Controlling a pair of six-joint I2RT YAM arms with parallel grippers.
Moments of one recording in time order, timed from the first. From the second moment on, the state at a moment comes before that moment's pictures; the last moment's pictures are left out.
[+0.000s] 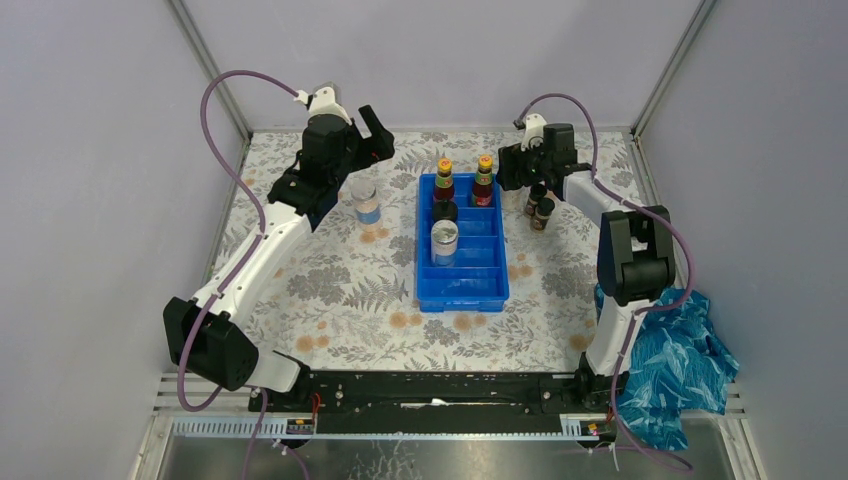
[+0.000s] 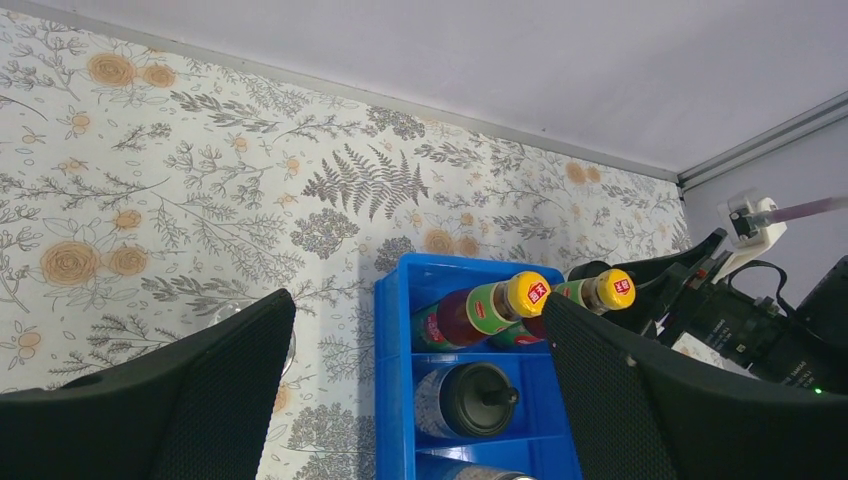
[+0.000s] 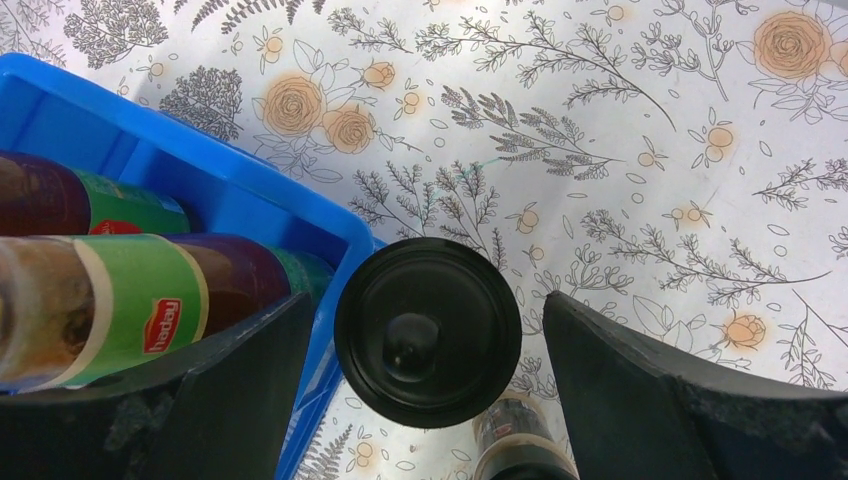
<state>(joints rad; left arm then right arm) -0.37 1.42 1.37 -0.24 -0.18 -0.54 0.15 1.92 1.39 -0.09 -0.31 -0.11</state>
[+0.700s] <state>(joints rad) -0.37 1.42 1.37 -0.24 -0.18 -0.54 0.14 1.95 1.40 -0.09 -0.32 -0.11</state>
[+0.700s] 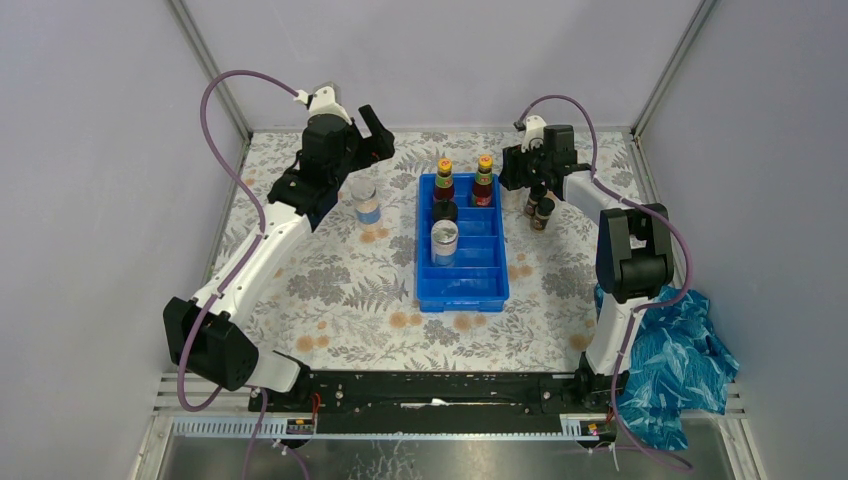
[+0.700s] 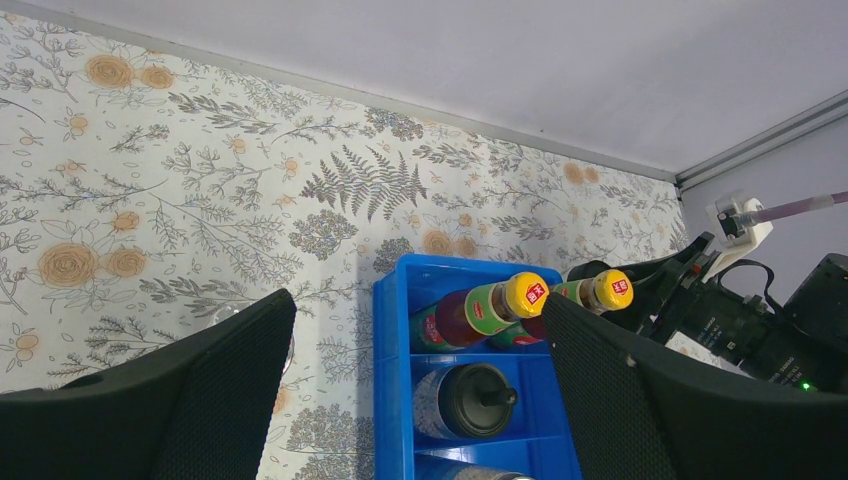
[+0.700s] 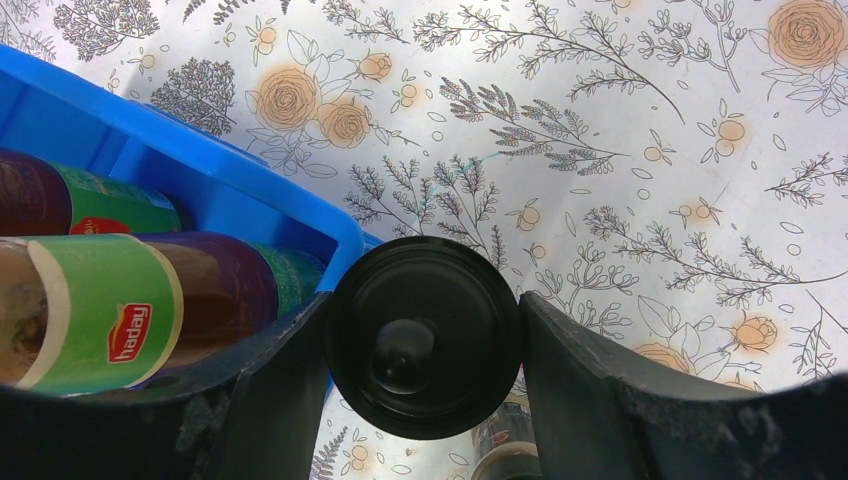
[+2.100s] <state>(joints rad) -0.37 1.37 1.32 -0.24 -0.18 -0.52 0.14 1.91 1.51 -0.14 -0.23 -0.03</state>
